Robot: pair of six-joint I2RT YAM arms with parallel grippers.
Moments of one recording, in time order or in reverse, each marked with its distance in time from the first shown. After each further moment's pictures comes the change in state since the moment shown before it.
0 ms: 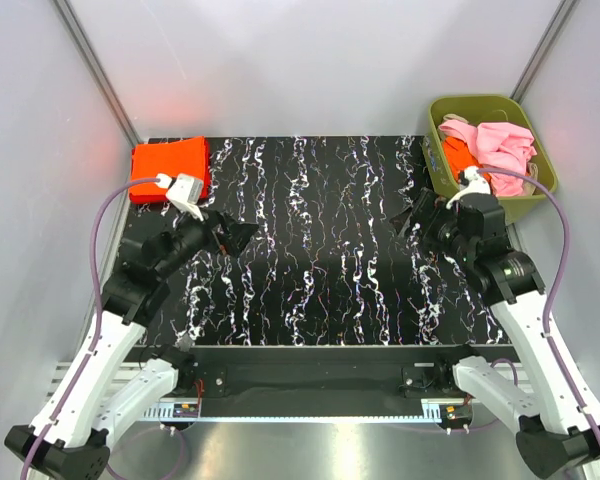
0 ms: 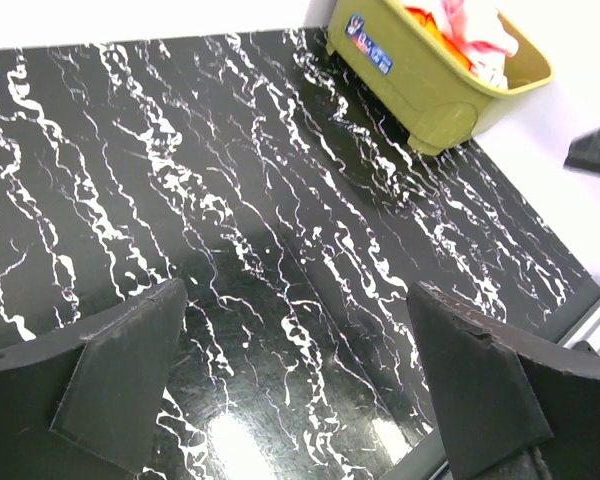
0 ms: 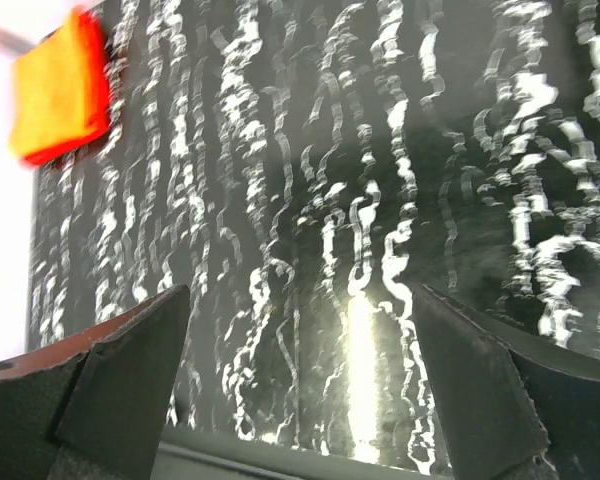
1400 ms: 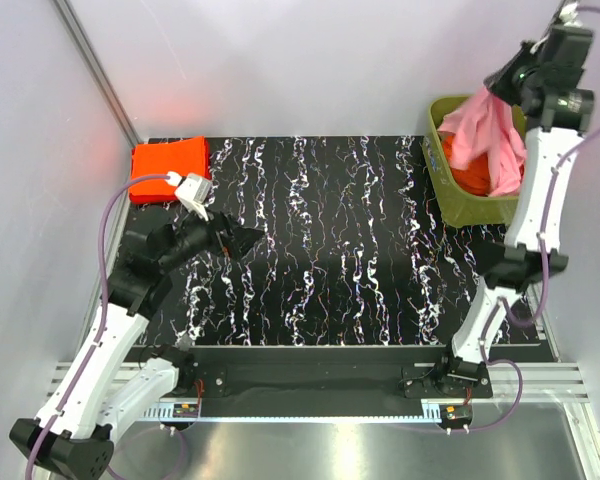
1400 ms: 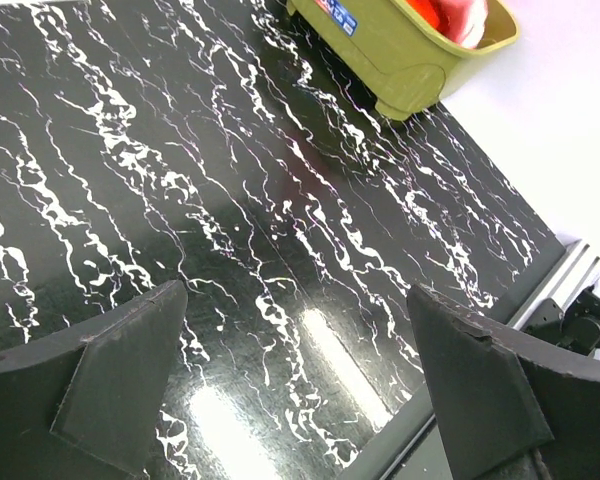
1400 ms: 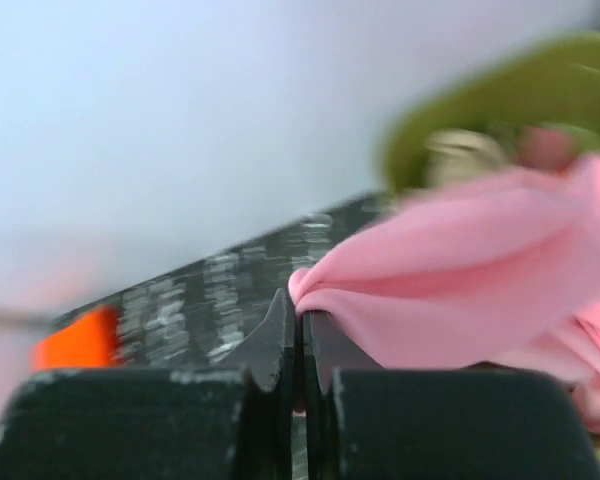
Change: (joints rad) left arm 0.035 0.045 0.000 -0.011 0.145 0.000; right arm -0.479 1.180 1.614 -0.315 -0.077 -0.159
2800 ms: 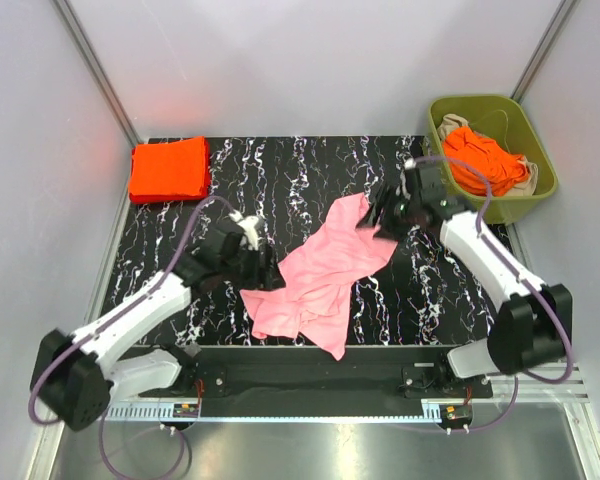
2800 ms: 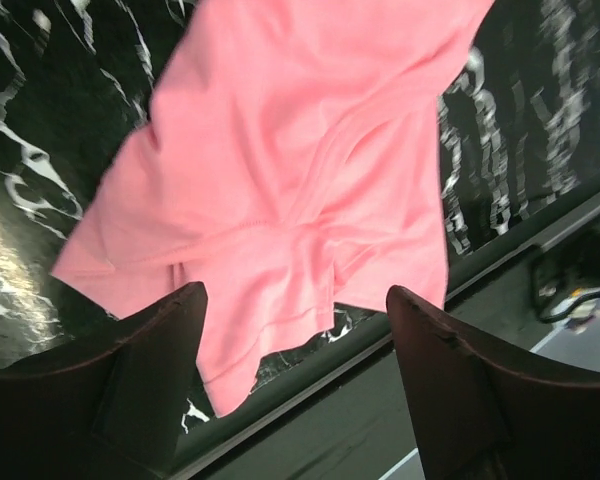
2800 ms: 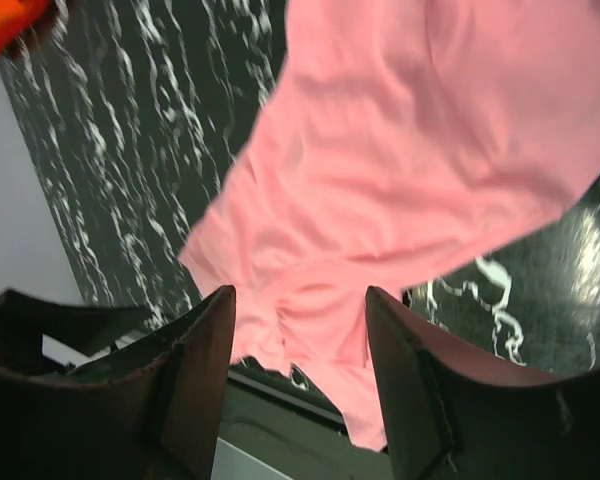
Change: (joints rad) left arm -0.211 0.260 -0.141 -0.178 -0.170 -0.193; right arm 0.457 -0.553 -1.410 0.363 -0.193 0.243
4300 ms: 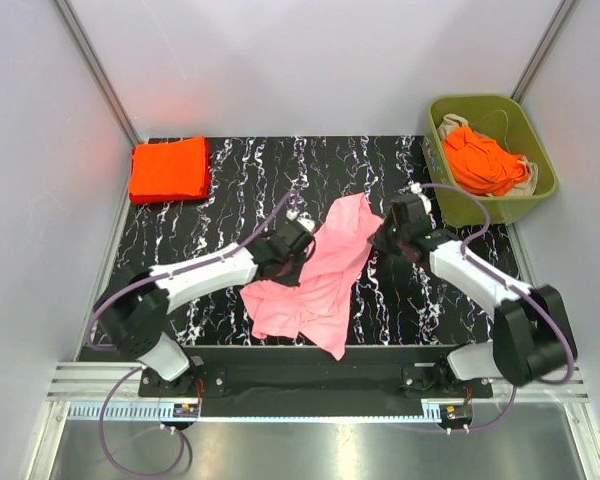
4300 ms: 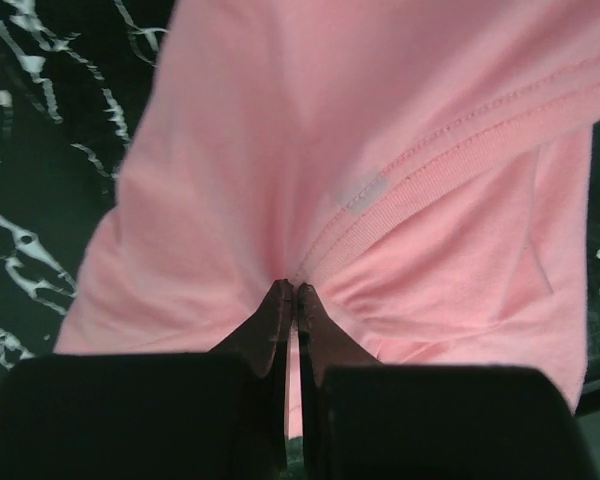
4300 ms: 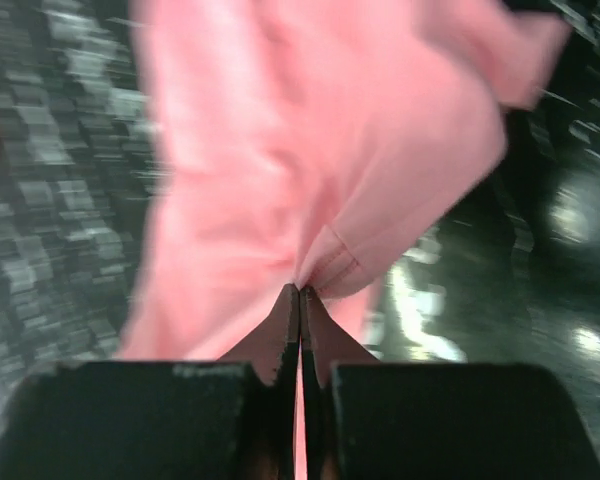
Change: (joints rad) left arm -0.325 0.545 0.301 -0.060 -0.425 0.036; right arm 0.114 -0.080 -0.443 0.389 0.370 0.187
